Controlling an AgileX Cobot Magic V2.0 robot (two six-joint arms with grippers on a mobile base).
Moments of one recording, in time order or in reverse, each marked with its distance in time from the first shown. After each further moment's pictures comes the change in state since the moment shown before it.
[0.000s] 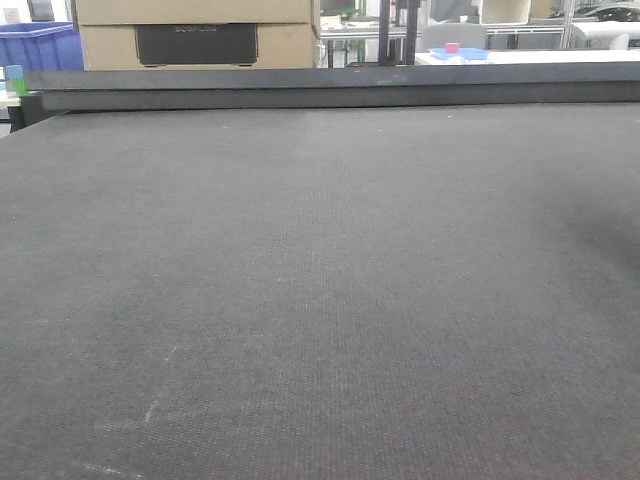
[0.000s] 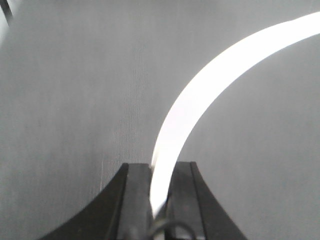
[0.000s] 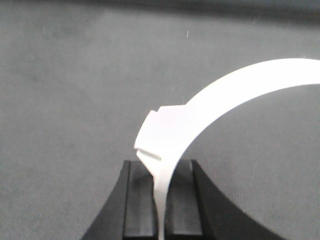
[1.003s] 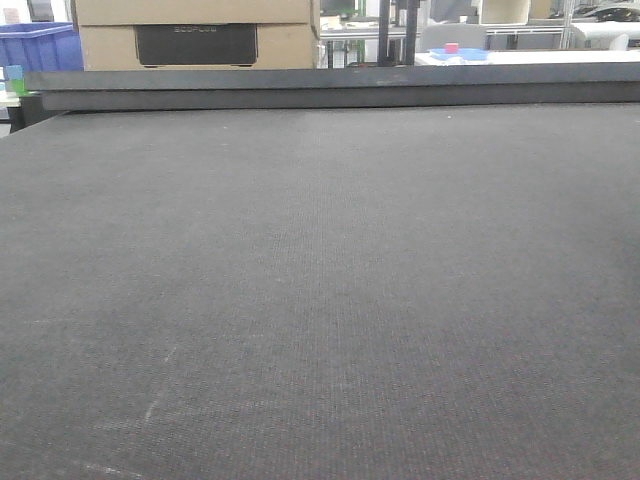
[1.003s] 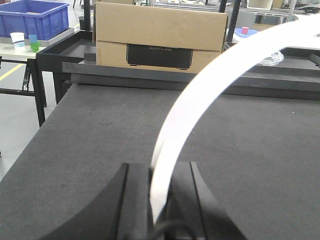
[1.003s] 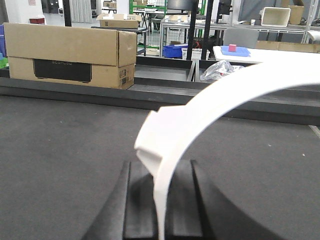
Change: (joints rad) left arm -0.009 -0.394 0.267 -0.029 -0.215 -0.004; right arm 0.000 -0.426 0.226 -0.030 -0.156 0.000
